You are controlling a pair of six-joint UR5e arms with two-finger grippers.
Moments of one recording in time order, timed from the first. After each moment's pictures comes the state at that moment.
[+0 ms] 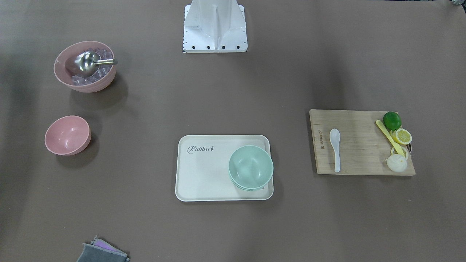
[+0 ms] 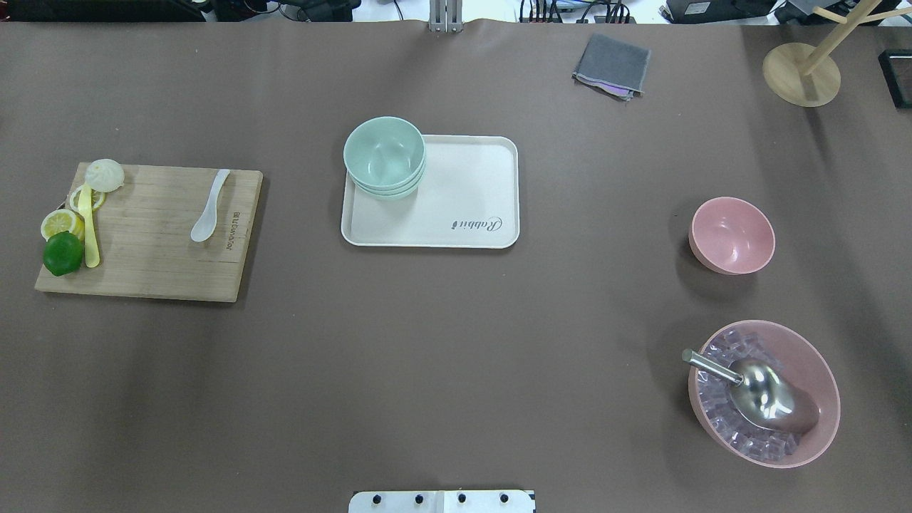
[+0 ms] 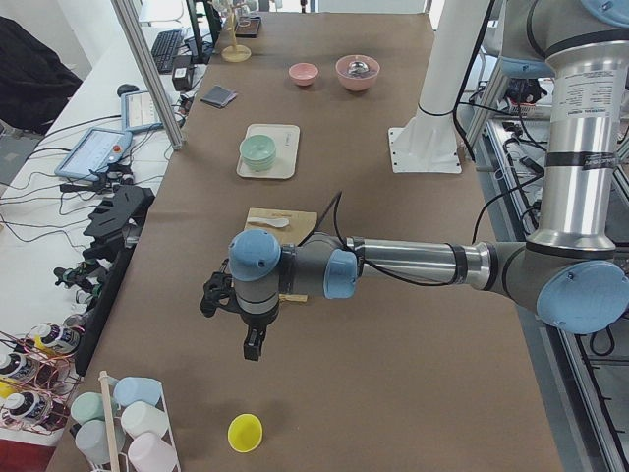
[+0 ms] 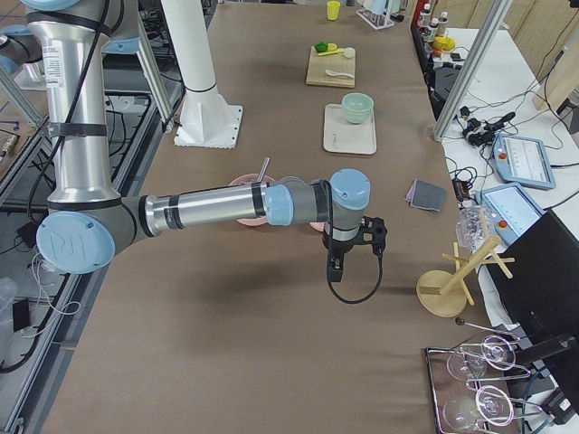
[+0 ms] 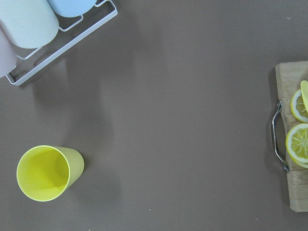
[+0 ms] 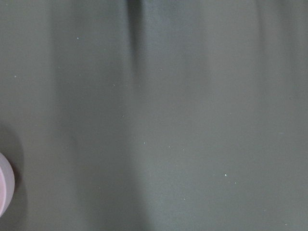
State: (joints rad) left arm -1.64 -1.57 -1.63 -1.58 -2.33 0.12; right arm 1.48 -1.55 1.72 -1.65 2.33 0.18
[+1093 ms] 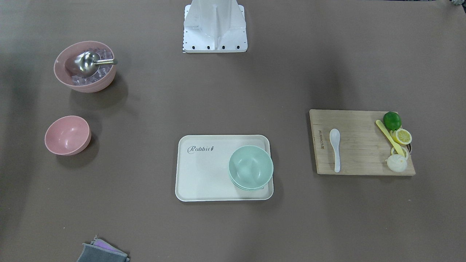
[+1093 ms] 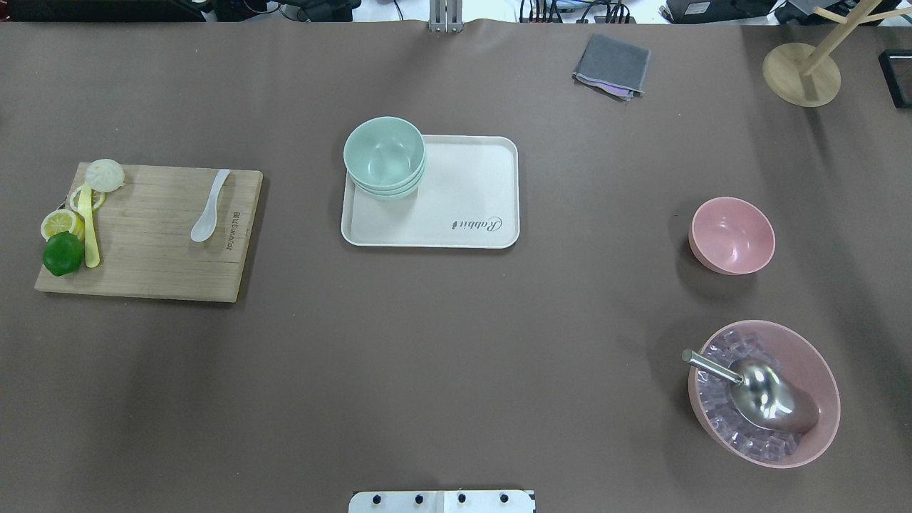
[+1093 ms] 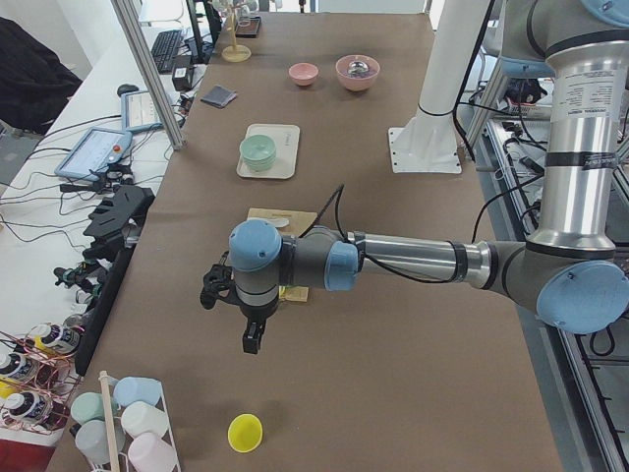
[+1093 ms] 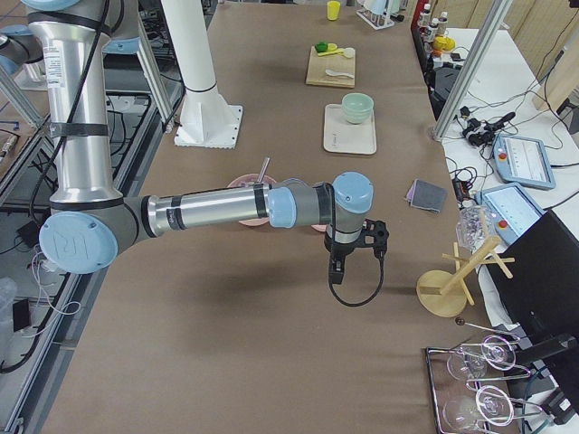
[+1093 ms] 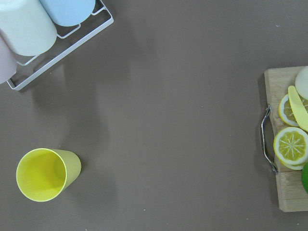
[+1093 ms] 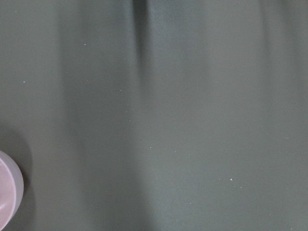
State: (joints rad) left arm -1.64 -1.57 -1.65 -1.57 -2.33 0.12; right arm 1.48 -1.54 1.72 -1.65 2.34 0.19
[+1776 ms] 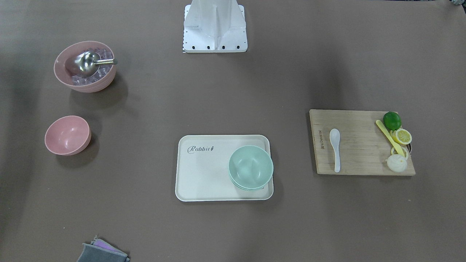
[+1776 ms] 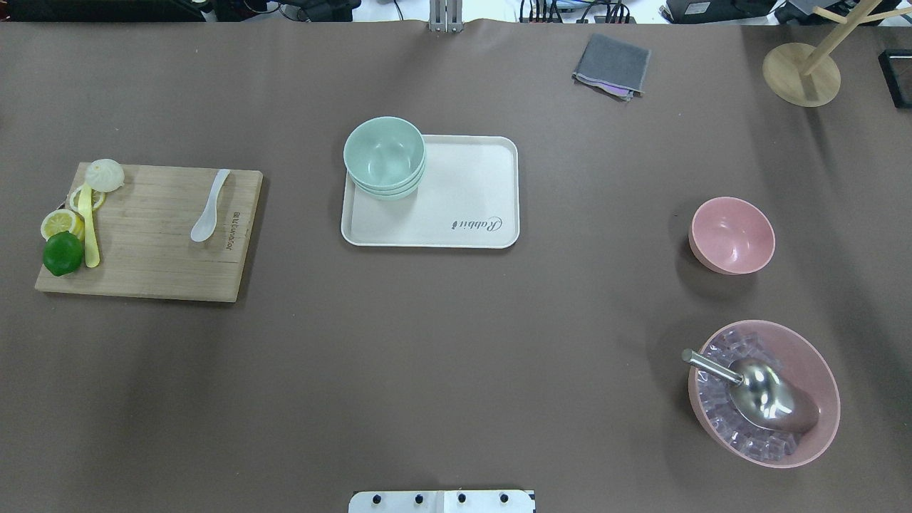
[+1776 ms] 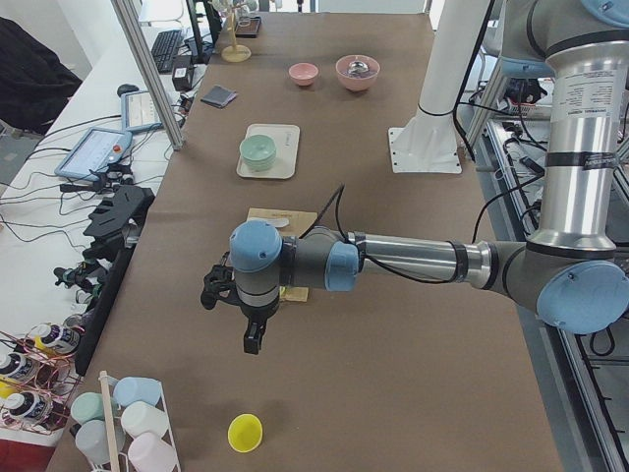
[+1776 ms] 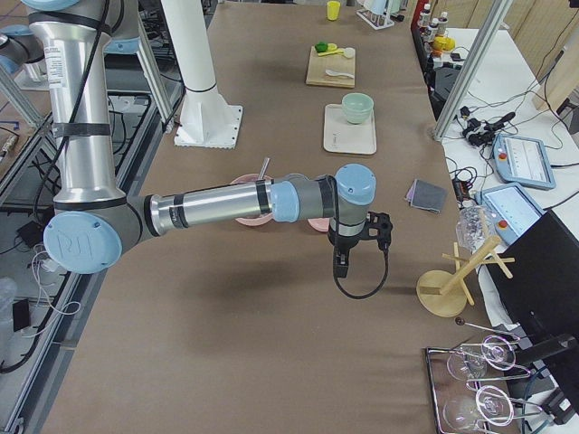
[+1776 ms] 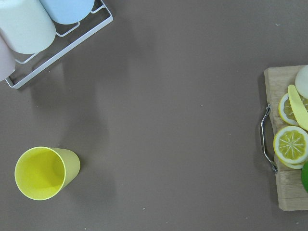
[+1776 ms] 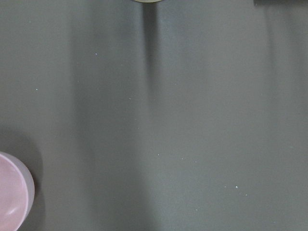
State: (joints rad) left arm -1.64 -1.57 -1.65 -1.57 -2.33 0.12; right arm 1.48 -1.52 1.73 -1.65 2.34 0.19
